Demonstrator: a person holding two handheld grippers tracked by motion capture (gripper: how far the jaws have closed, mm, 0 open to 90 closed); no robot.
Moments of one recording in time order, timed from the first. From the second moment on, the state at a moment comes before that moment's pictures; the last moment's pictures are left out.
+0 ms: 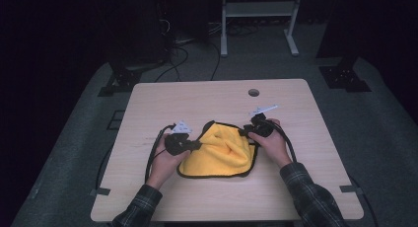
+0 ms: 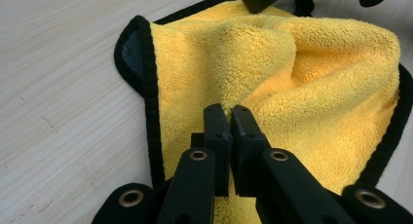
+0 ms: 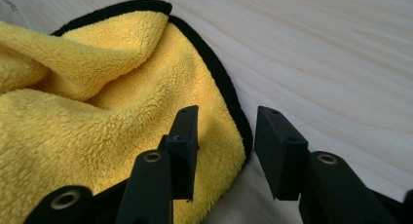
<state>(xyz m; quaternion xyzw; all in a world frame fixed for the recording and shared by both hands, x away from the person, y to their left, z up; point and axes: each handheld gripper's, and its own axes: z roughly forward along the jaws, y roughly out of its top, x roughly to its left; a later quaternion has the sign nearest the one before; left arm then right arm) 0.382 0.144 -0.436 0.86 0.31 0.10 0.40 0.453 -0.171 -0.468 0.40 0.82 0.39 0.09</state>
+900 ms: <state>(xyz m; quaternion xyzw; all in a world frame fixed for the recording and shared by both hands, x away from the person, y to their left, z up) 0.386 0.175 -0.435 0.83 0.35 0.10 0.42 0.437 -0.264 -0.443 0.48 0.76 0.41 0.15</state>
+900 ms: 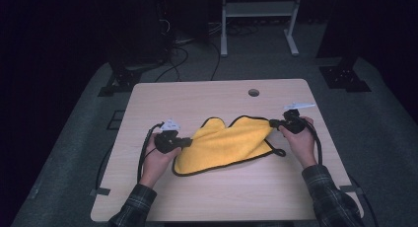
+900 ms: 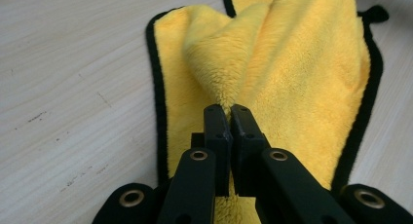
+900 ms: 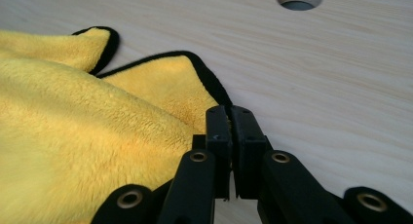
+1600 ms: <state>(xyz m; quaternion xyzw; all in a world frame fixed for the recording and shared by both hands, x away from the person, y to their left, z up) 0.348 0.201 -0.435 0.83 0.35 0.15 0.40 0.383 -0.290 -0.447 0.42 0.79 0.42 0.14</state>
